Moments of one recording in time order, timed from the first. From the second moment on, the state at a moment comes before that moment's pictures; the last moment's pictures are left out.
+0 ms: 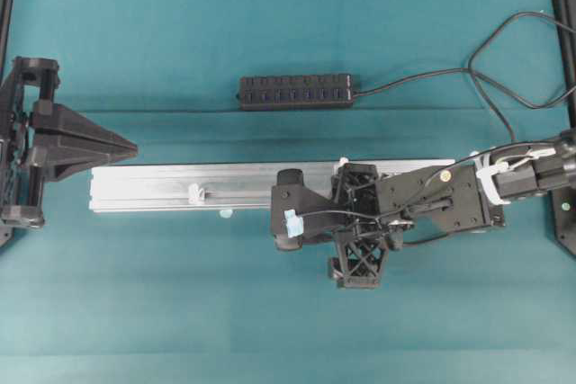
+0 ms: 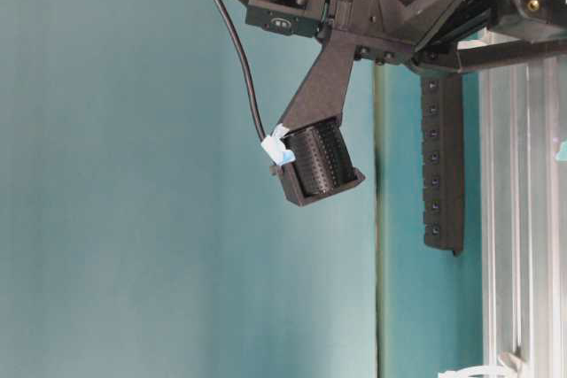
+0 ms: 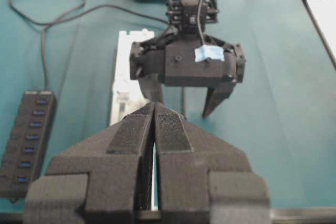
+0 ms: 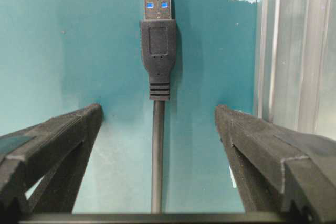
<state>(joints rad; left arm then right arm) 0.01 -0.85 1.00 0.01 0.05 -0.02 0.10 0.24 0.48 0.03 0.60 0.10</state>
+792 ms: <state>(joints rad) 0.00 -0.85 1.00 0.01 0.05 -0.02 0.10 0.25 0.47 0.03 0.60 0.10</state>
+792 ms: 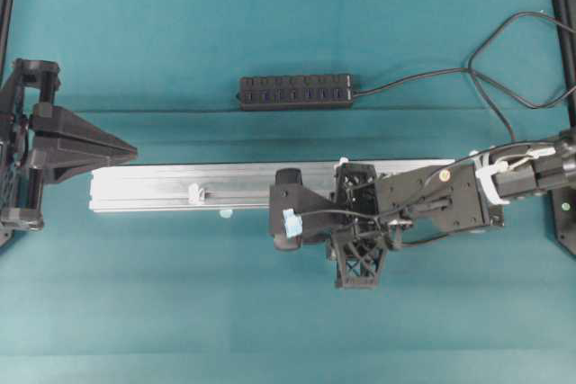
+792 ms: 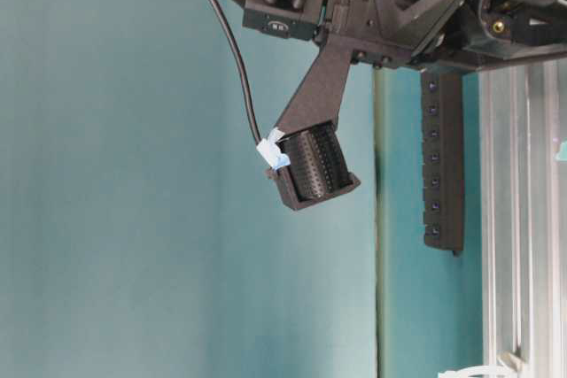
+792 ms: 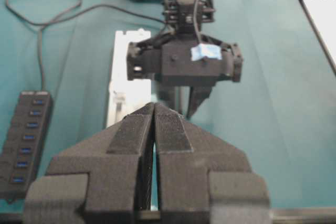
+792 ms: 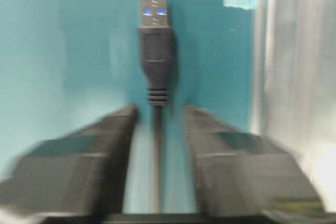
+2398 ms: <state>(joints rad) 0.00 -0.85 1.00 0.01 0.05 -0.02 0.11 0.22 0.32 -0.02 0.89 0.07</state>
